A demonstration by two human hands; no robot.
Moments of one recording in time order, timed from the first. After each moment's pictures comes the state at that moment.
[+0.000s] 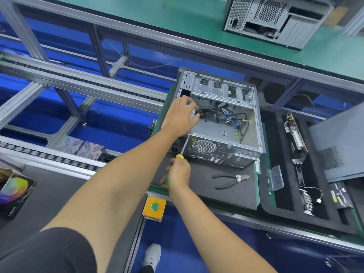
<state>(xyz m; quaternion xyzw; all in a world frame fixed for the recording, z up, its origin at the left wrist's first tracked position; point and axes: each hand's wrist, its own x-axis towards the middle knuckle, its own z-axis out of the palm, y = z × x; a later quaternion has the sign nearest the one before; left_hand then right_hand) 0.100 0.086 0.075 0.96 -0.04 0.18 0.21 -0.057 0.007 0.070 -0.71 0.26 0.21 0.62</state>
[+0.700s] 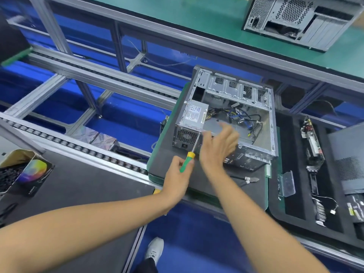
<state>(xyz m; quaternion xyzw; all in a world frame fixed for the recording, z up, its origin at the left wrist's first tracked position) -0.101 0.022 0.053 0.72 0.28 0.03 0.64 0.008 -0.041 0.094 -0.87 0.03 -0.13 0.47</state>
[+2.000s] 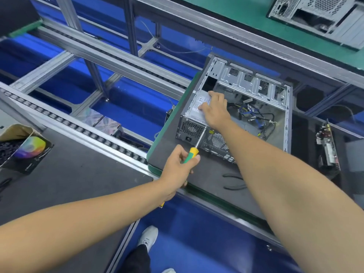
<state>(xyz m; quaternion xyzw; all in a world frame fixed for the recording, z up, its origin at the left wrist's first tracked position) -0.089 0.024 0.046 0.62 0.31 0.01 0.72 0.148 -0.016 0.071 -0.93 -0.22 0.10 0.28</state>
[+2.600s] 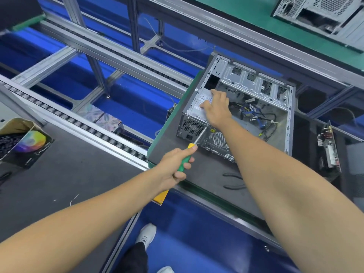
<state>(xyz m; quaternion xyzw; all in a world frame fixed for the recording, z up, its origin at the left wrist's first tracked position) -0.078 0.042 0.053 0.40 0.39 -0.09 0.83 0.148 -0.012 0.069 -0.93 -0.22 0.09 0.27</state>
